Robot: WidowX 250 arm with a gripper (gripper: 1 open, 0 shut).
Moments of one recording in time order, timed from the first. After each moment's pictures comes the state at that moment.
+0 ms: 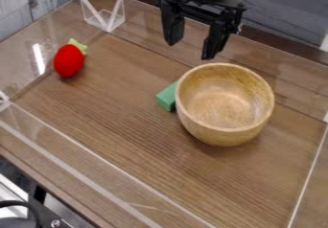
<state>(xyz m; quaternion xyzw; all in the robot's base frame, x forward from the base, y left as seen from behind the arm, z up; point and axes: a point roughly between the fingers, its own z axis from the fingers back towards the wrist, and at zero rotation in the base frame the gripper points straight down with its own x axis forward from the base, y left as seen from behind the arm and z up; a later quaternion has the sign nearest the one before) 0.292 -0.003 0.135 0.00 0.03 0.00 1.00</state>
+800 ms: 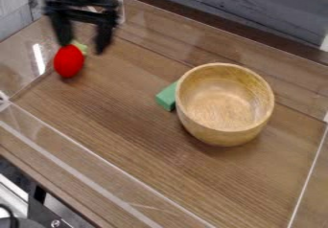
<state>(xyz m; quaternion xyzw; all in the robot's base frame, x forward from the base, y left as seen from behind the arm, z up) 0.238 0.144 0.115 0.00 0.01 0.17 0.99</state>
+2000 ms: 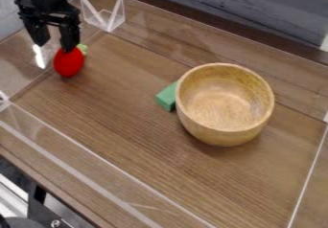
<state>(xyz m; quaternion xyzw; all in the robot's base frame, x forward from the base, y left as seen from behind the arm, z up) 0.268 0.209 0.075 0.01 -0.03 0.11 0.99</state>
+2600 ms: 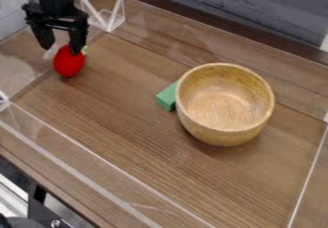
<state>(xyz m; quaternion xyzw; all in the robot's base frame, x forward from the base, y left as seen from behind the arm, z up) 0.285 0.209 0.059 0.02 -0.03 0.16 0.99</state>
